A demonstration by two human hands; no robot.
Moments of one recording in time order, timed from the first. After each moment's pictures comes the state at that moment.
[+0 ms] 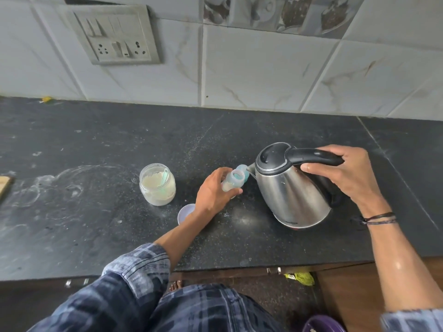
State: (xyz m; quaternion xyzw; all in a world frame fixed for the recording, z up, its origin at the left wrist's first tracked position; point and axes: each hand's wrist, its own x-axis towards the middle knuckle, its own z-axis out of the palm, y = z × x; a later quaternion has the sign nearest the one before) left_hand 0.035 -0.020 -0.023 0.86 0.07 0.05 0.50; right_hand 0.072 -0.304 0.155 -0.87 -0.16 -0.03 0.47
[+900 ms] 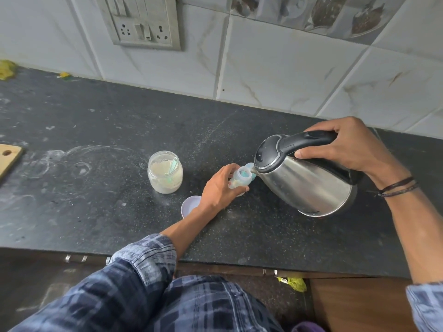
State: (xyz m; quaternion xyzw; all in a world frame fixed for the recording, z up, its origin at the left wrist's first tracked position) left_hand 0.029 -0.023 -0.026 0.84 0.07 0.05 0.53; right_hand 0.102 -0.245 0.220 -0.93 -0.23 0.07 0.27
